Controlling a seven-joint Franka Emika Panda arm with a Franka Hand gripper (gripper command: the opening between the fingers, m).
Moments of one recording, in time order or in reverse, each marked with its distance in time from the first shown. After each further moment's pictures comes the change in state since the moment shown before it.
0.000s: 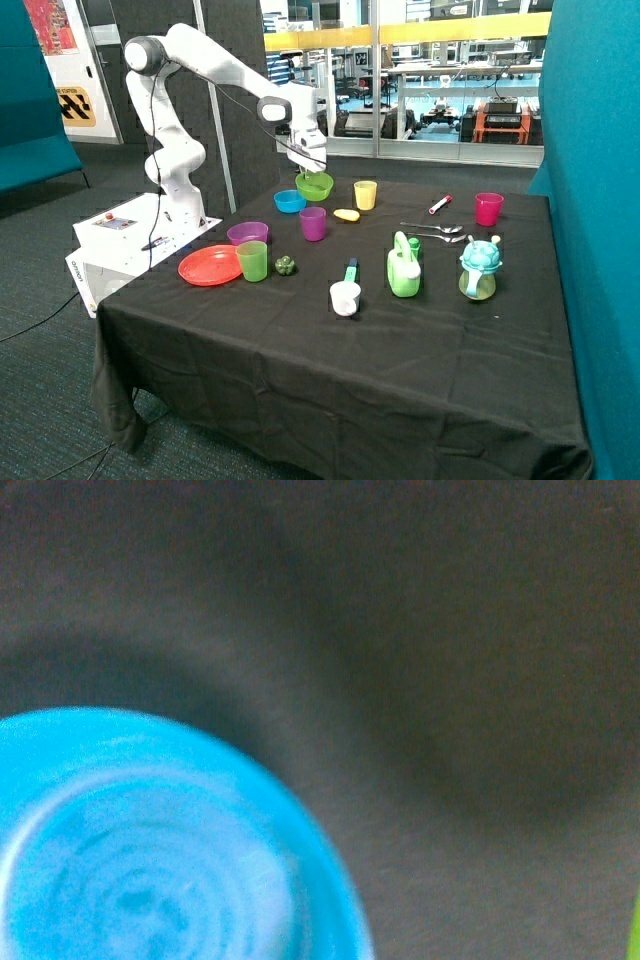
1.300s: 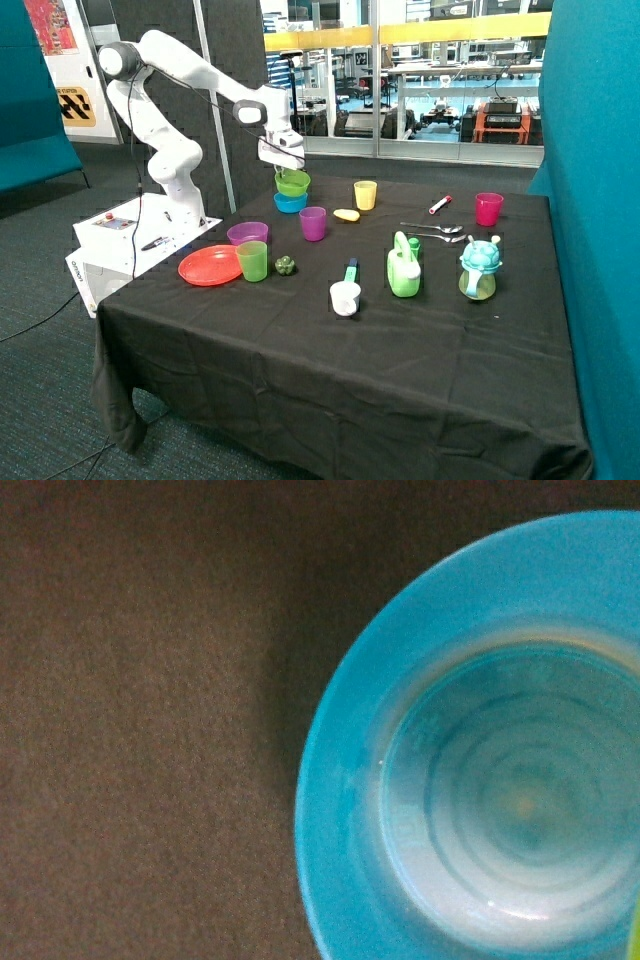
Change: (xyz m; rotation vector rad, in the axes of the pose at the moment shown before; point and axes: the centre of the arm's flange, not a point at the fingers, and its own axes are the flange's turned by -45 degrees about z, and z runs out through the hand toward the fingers) arm -0.036 -0.097 0.016 0.001 0.000 -0.258
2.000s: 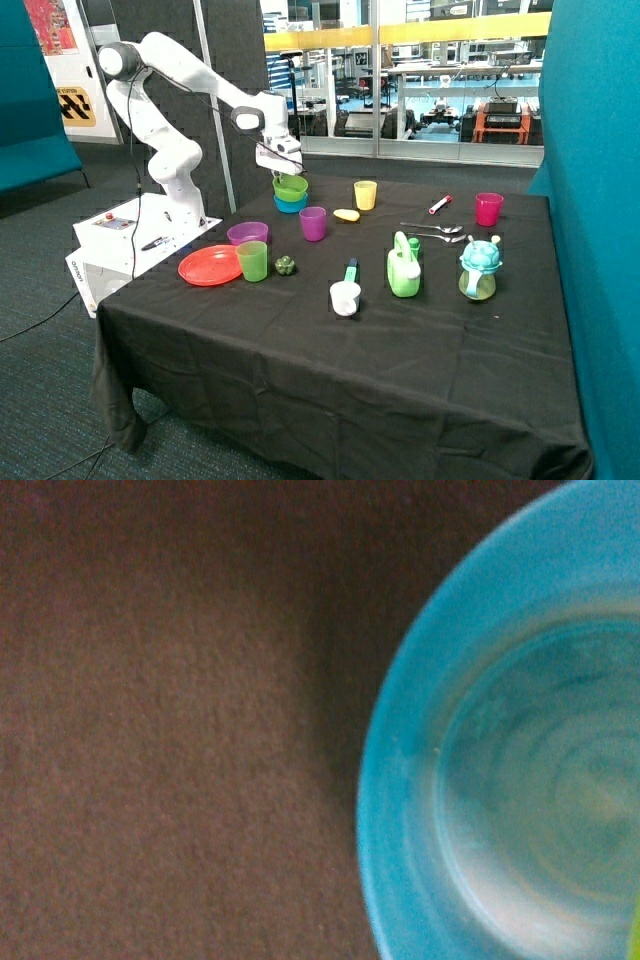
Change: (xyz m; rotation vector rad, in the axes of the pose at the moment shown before) arm -0.002 -0.011 0.018 0.002 0.000 -0.031
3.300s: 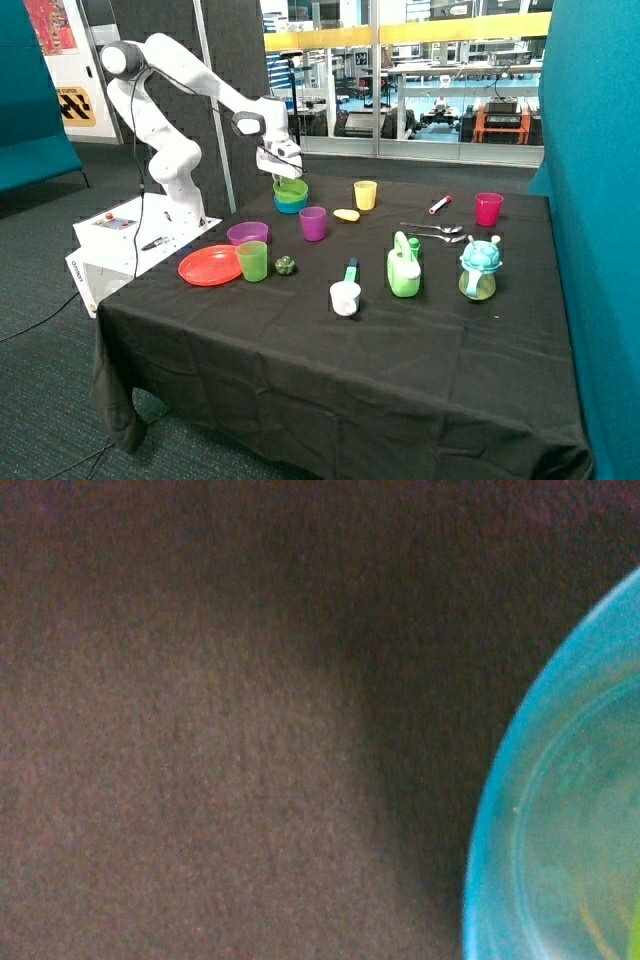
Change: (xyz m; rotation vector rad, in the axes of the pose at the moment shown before) arm 0.007 -0.008 0.018 -0.002 0.003 0.012
